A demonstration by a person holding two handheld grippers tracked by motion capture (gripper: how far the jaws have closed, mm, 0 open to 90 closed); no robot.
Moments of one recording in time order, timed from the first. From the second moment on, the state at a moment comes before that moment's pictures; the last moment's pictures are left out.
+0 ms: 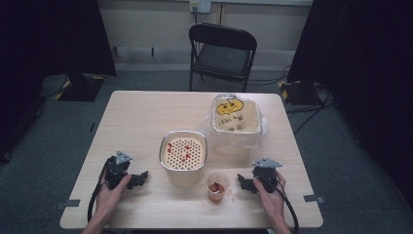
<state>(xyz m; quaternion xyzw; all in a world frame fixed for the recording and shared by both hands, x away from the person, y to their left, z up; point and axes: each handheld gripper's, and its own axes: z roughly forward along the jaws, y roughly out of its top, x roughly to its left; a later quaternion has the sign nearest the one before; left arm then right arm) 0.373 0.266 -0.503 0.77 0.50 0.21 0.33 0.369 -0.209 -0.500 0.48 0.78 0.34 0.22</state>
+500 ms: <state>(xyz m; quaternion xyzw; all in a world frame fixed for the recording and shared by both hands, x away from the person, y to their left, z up) 0.373 0.266 -0.503 0.77 0.50 0.21 0.33 0.365 -0.209 -0.493 0.48 0.78 0.34 0.21</state>
